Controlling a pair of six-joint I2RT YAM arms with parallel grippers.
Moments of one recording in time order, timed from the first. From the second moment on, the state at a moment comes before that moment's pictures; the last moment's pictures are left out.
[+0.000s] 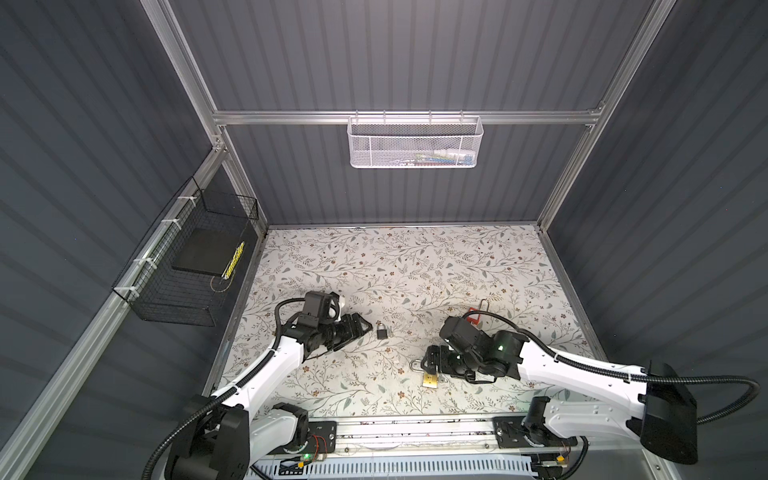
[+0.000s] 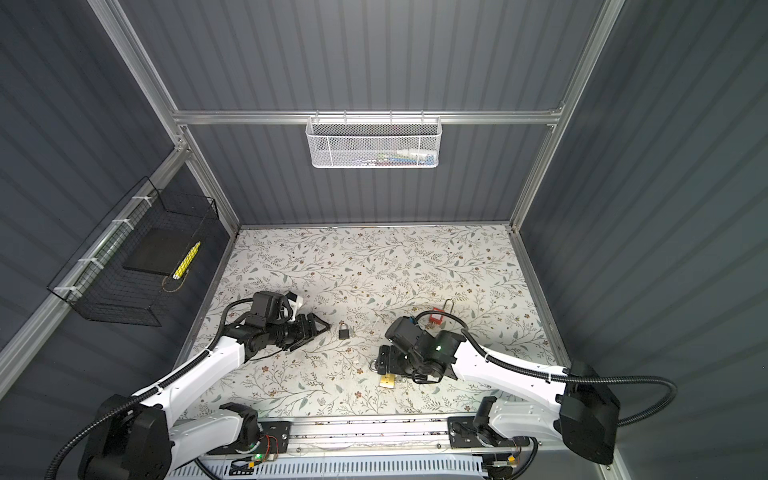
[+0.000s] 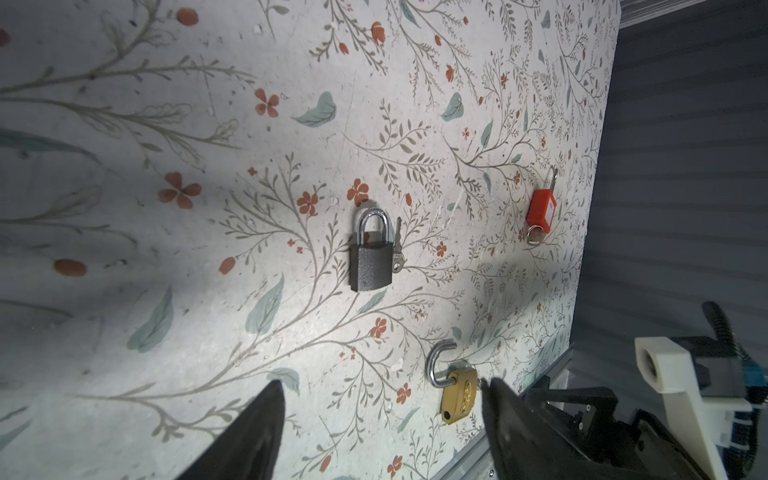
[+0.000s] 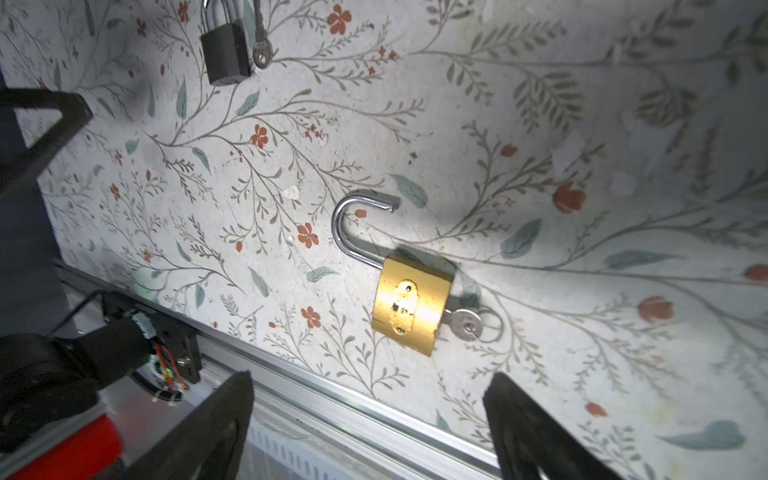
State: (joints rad) left arm -0.33 1.14 0.59 -0.39 0.51 -0.67; right arm 0.99 1.20 0.75 -0.65 -0.08 0.96
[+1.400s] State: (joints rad) left arm -0.33 1.12 0.59 -0.40 0.51 -0.68; right arm 1.08 1.57 0.84 -0.59 -0.09 0.40
